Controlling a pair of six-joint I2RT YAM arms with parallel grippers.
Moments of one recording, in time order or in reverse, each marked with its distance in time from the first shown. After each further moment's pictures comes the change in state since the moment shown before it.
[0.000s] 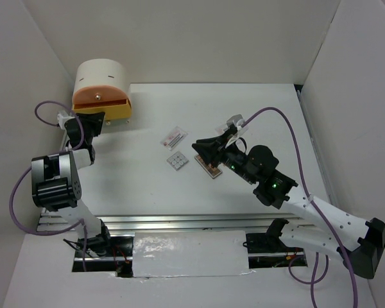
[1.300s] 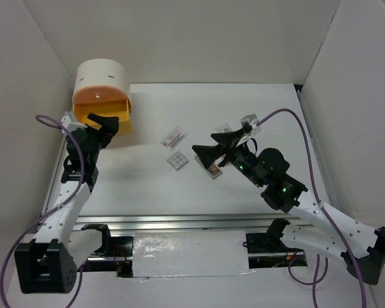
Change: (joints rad) left arm -0.142 -0.716 -0.200 -0.518 -0.128 0.231; right arm 0.000 -0.085 0.003 -0.042 0.044 0.078
